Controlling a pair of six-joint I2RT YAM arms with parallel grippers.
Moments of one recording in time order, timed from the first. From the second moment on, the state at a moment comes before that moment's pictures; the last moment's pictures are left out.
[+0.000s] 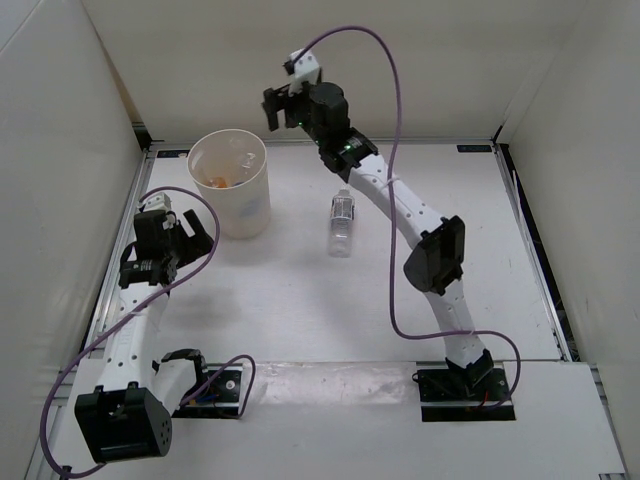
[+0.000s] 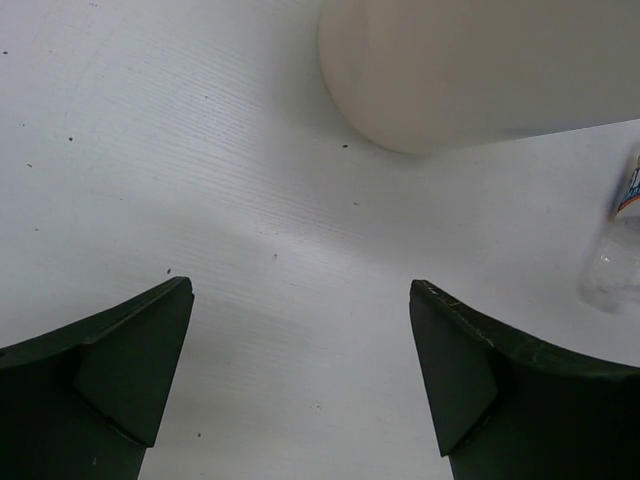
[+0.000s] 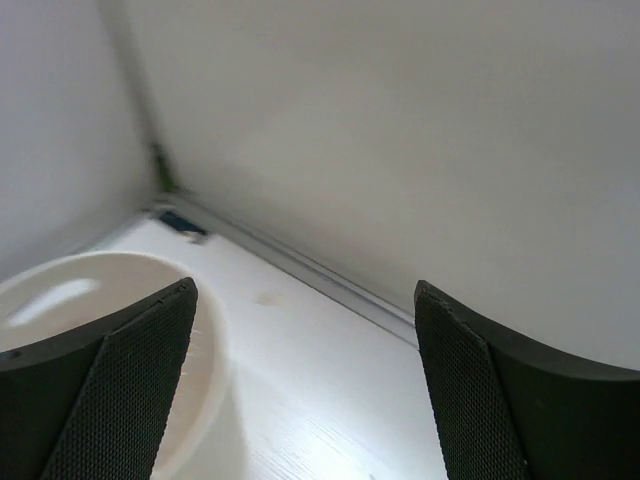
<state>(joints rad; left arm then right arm) 0.11 0.96 0.77 -0.50 0.03 -0.35 0.72 2.27 2.41 -0.07 0.04 -0.04</state>
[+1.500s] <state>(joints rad) 0.10 0.96 0.76 -0.51 0.04 -0.36 0.60 2.15 1.74 -0.61 -0.02 0.24</state>
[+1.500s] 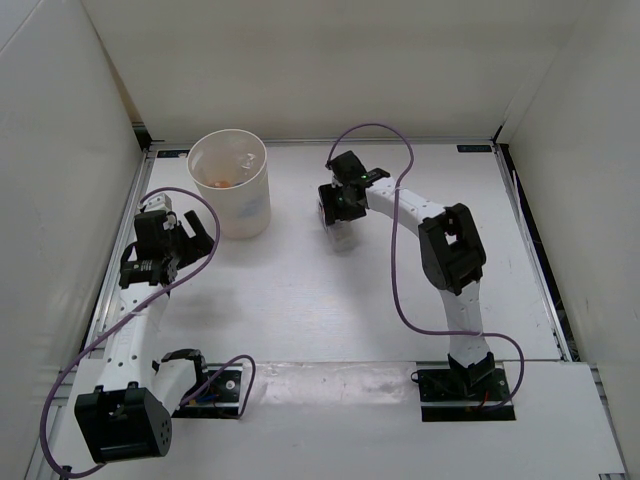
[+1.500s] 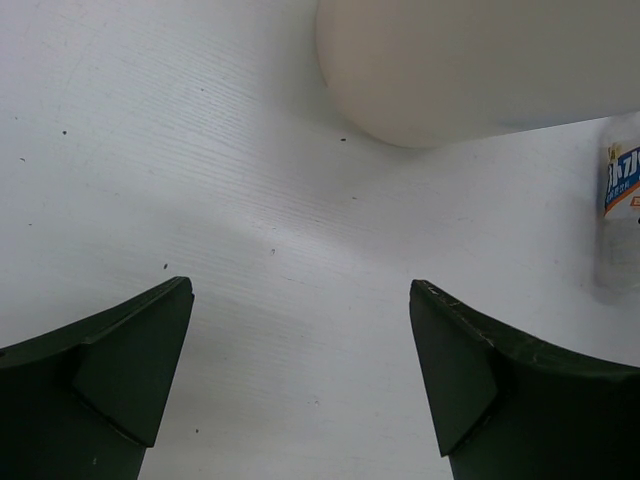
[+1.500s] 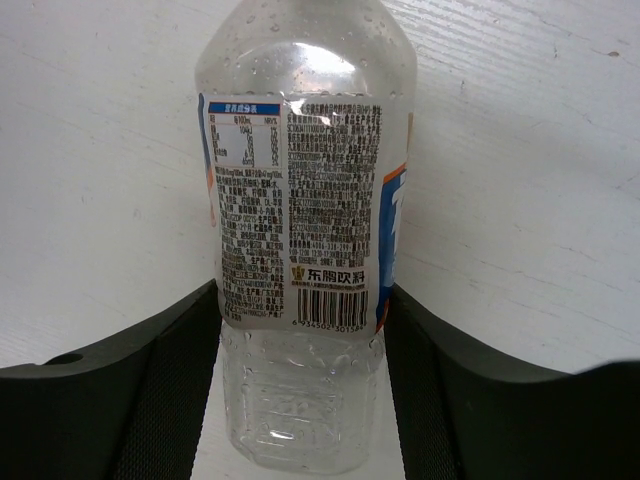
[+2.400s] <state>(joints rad) 0.10 0.96 0.76 -0.51 0.04 -0.35 0.56 2.12 1.72 -0.67 -0.20 0.12</state>
